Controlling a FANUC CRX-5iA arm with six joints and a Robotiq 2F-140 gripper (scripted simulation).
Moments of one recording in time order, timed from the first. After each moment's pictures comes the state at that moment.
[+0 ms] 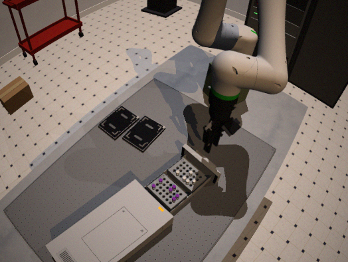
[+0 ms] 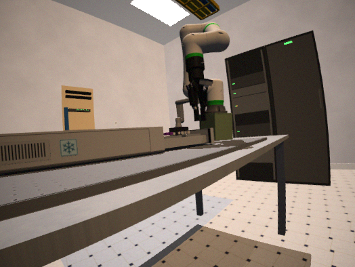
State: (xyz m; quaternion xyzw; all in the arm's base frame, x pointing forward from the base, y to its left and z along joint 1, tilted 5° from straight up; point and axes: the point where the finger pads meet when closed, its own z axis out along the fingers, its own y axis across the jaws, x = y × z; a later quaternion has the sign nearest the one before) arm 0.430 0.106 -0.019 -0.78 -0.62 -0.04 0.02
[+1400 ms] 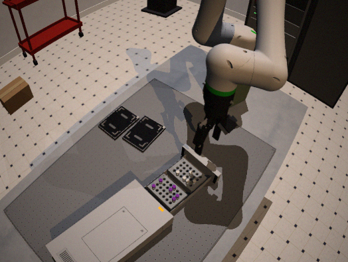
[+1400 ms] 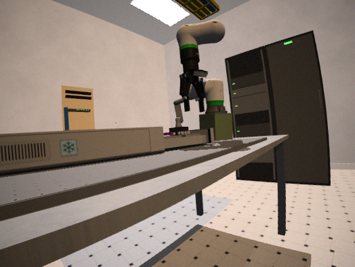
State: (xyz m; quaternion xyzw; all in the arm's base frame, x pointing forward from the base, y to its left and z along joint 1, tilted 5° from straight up) arm 0.460 0.096 0.018 -0.78 -0.62 -0.04 0.02
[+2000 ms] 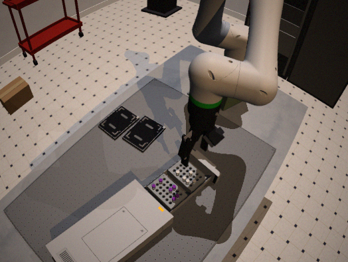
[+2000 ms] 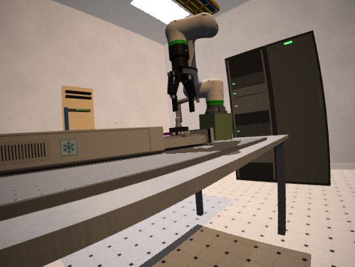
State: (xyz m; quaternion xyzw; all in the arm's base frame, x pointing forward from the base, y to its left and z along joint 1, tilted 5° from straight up) arm 0.528 0.080 0.018 -0.78 -0.62 -0.04 0.02
